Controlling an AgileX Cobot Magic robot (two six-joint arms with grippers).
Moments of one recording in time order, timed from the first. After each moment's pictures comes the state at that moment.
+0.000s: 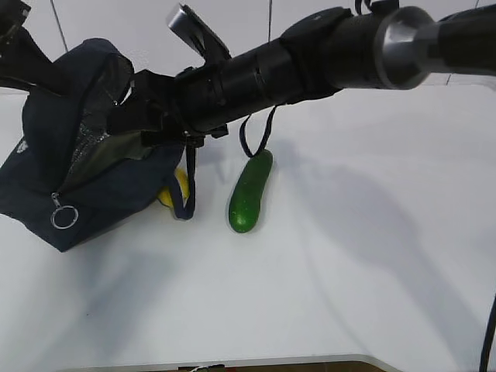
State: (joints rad) left arm 0.07 1.81 -1.55 -0.80 1.22 0.46; right arm 0.51 2.13 -1.69 1.32 0.81 -0.80
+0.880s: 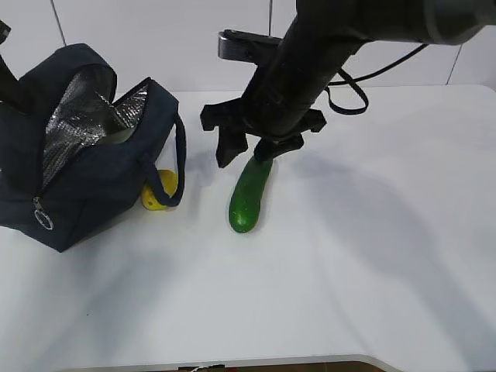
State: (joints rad) left arm 0.11 1.81 -1.55 -0.62 1.22 0.30; right arm 0.51 2.00 -1.69 0.29 0.91 0.02
